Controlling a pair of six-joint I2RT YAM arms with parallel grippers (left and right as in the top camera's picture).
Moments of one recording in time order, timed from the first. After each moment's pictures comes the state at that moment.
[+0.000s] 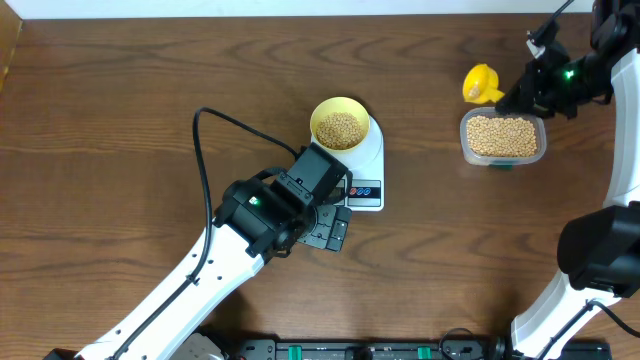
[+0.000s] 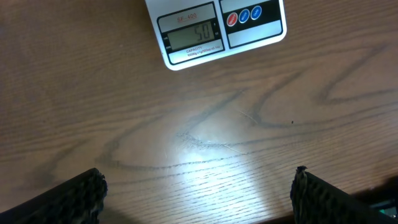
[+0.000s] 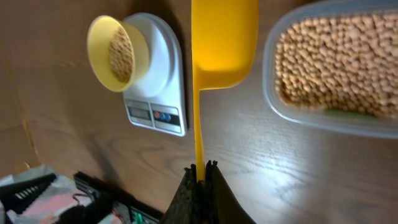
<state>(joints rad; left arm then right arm) -0.71 1.32 1.22 -1.16 -0.05 -0.38 -0.19 1.97 2.09 -1.62 -0.56 -0.11</state>
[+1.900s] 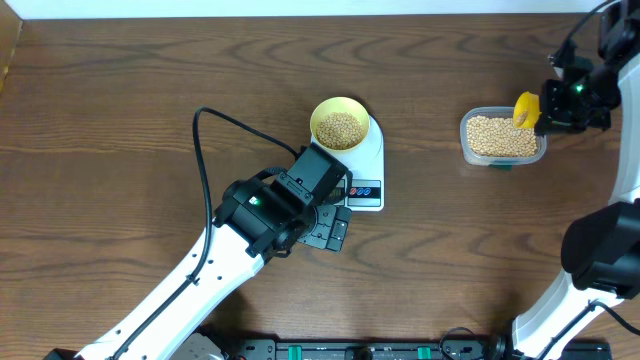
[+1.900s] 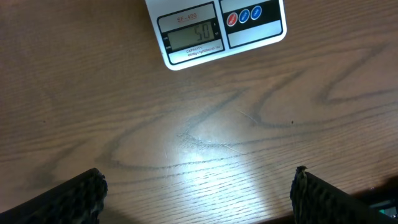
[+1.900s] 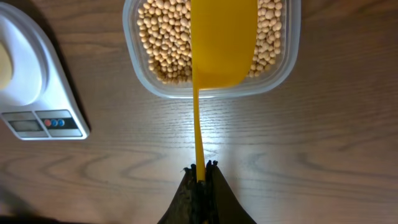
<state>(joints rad) -0.71 1.32 1.22 -1.16 -0.05 -0.38 -0.21 1.97 2.05 -1.61 -0.18 -0.09</state>
